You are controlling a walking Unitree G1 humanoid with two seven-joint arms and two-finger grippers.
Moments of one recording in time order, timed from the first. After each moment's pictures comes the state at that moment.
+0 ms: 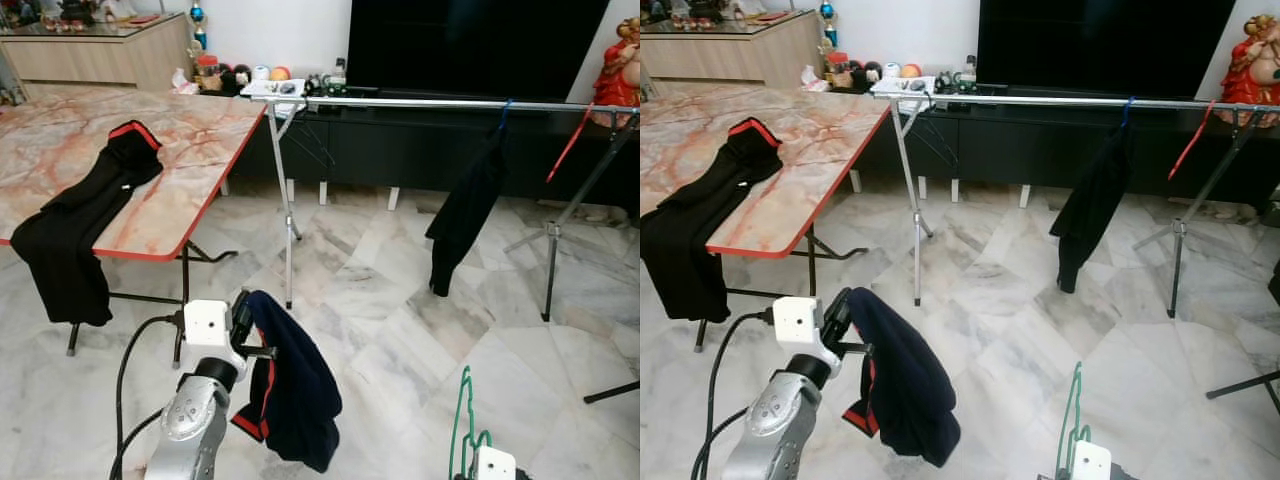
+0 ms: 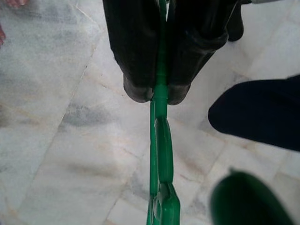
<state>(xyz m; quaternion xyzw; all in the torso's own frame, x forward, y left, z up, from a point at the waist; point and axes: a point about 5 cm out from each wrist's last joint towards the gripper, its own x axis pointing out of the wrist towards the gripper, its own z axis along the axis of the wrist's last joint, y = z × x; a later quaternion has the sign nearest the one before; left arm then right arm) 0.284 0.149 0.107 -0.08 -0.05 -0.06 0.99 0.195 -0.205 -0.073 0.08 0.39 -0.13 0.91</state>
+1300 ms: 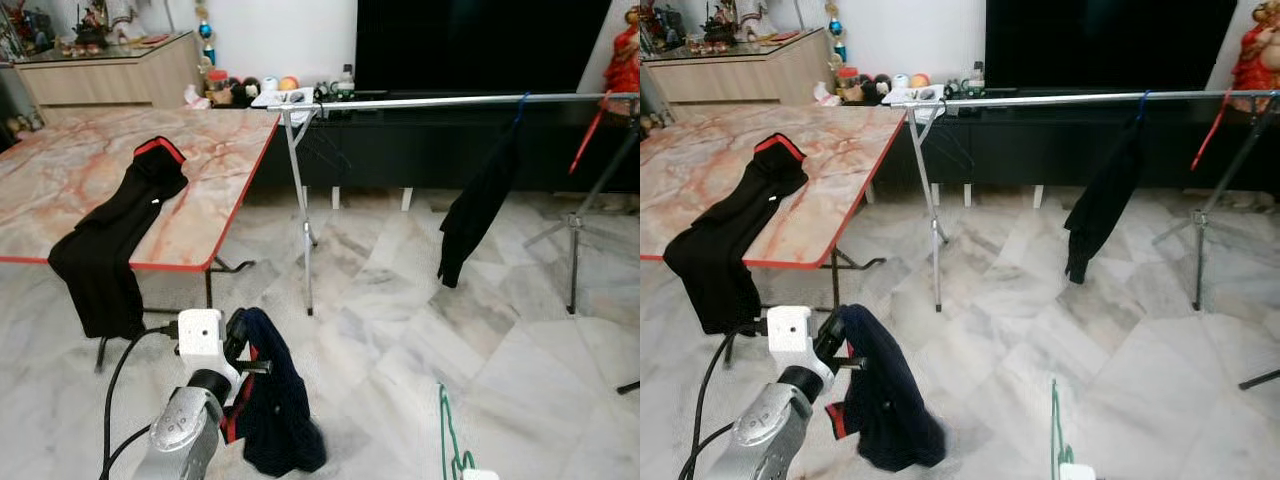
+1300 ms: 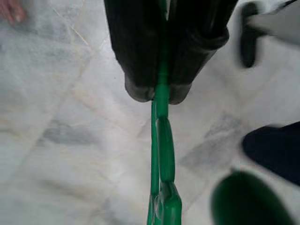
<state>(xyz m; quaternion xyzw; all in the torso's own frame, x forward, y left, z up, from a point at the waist) 0.275 0.148 0.108 -0.09 0.00 -0.07 0.99 0.167 -0.202 -0.088 -0.02 0.45 -0.07 0.89</state>
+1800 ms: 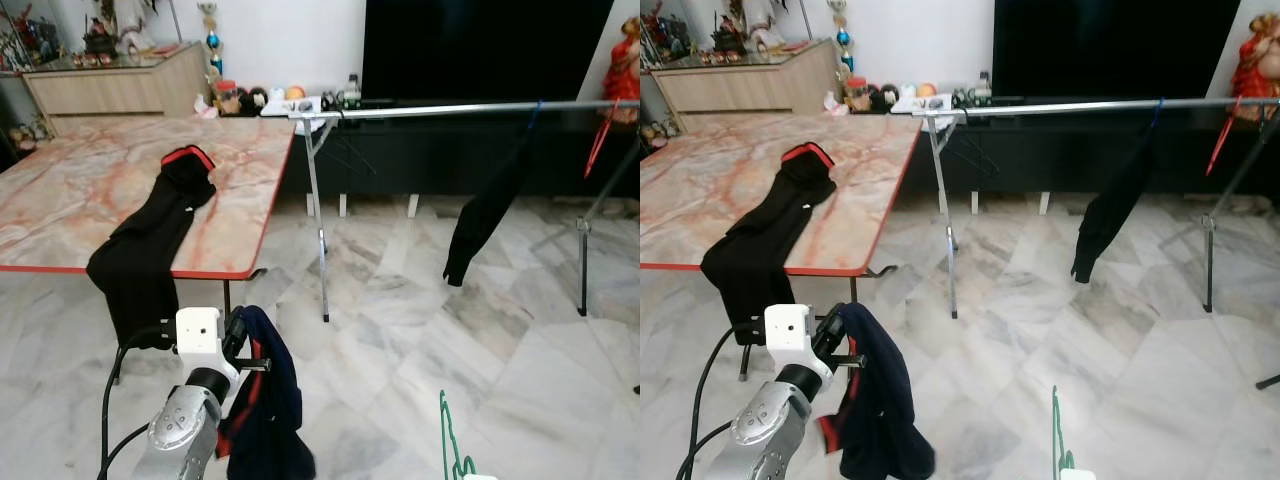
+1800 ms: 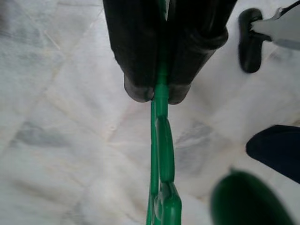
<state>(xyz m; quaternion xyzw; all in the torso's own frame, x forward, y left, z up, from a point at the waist) 0.274 0.156 0.111 -0.09 -0.01 -0.05 0.99 0.167 -0.199 -0.088 -0.02 0.45 -0.06 0.89</state>
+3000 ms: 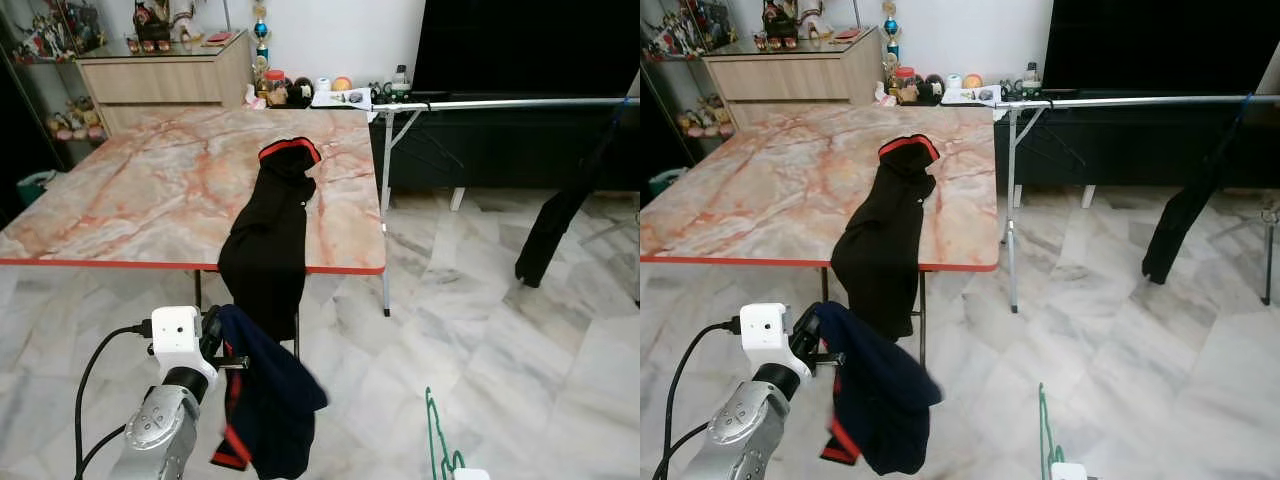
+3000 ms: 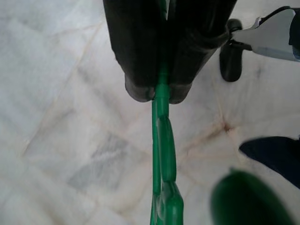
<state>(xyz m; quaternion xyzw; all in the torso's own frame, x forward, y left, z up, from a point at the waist) 0.272 0.165 0.108 -0.09 0.00 -0.04 1.00 0.168 -0.204 -0.088 -0.03 0.46 -0.05 0.89</state>
